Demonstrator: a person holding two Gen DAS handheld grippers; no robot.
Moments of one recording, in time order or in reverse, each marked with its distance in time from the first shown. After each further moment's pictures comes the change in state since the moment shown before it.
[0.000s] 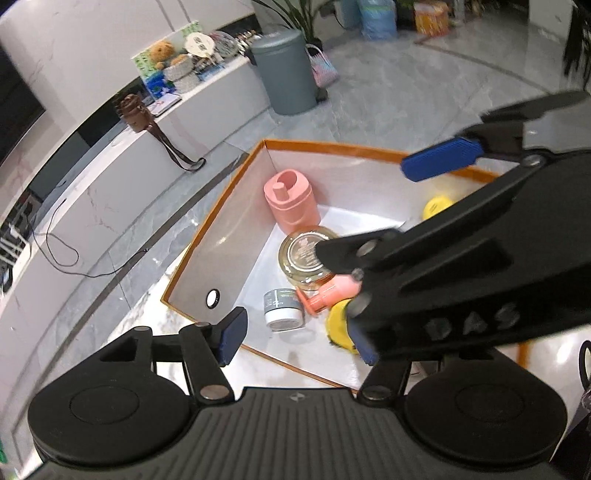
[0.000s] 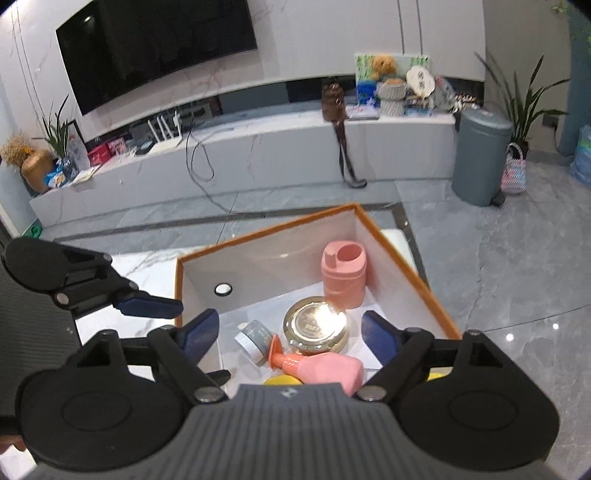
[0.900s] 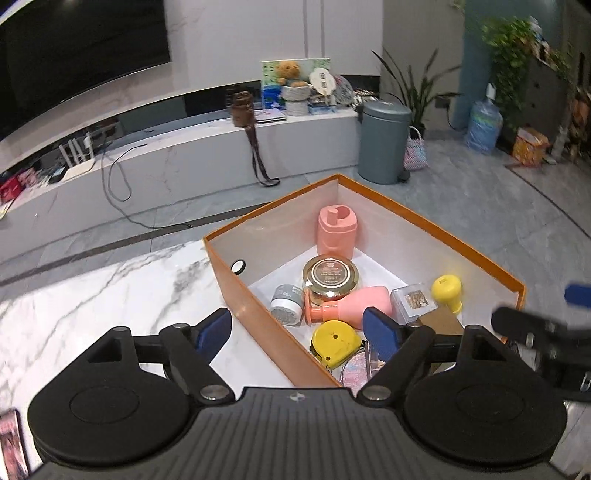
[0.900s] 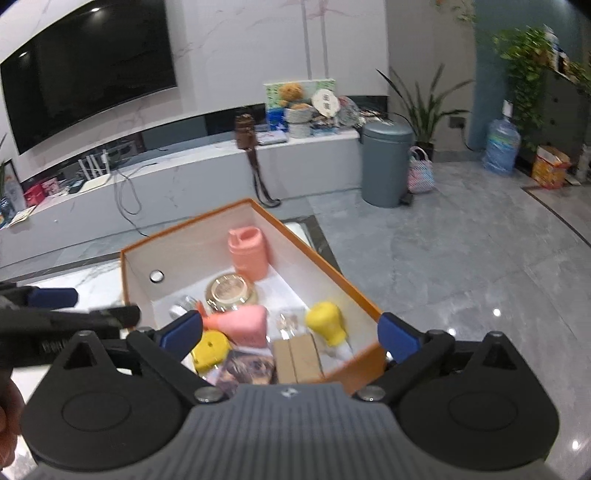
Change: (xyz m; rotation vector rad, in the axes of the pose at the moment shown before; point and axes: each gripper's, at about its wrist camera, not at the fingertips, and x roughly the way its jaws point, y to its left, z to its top) left arm -0.050 -0.010 -0.054 -0.490 -0.189 0.116; right arm -0.094 -0.019 -0.077 0.122 -0.100 -0.257
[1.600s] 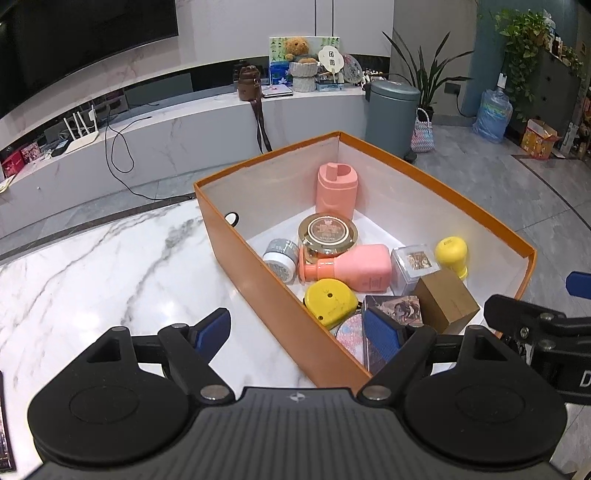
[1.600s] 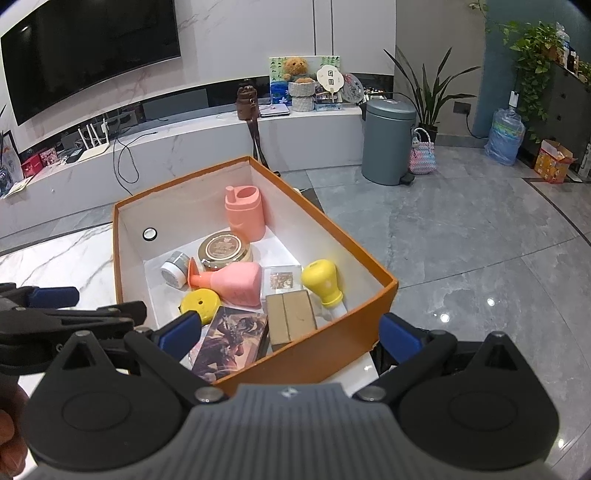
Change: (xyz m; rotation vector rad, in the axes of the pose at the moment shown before) left arm 0.011 -0.012 -0.028 -0.024 0.064 0.013; right arm 0.014 0.000 -0.023 -0.053 0.072 -0.004
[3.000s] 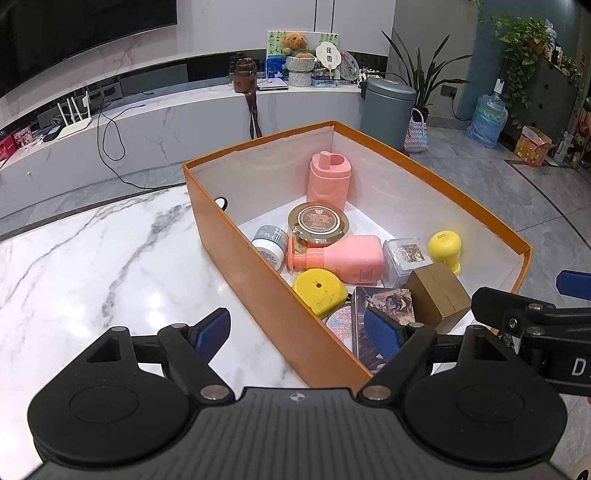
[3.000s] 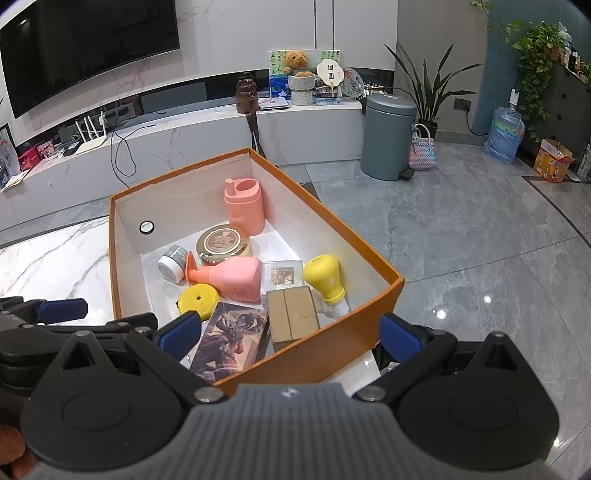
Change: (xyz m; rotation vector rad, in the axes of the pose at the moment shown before) left arm 0.006 -0.001 -0.006 -0.037 0.010 -0.042; right arm 0.007 0.005 0.000 -0.008 0.018 -0.010
